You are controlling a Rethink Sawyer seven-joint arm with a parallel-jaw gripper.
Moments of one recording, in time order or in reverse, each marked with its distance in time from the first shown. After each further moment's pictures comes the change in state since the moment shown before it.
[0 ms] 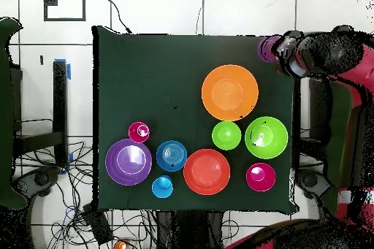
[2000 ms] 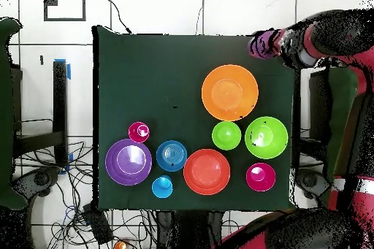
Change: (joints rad) arm 0.037 0.024 0.038 -0.134 0.077 0.261 -0.141
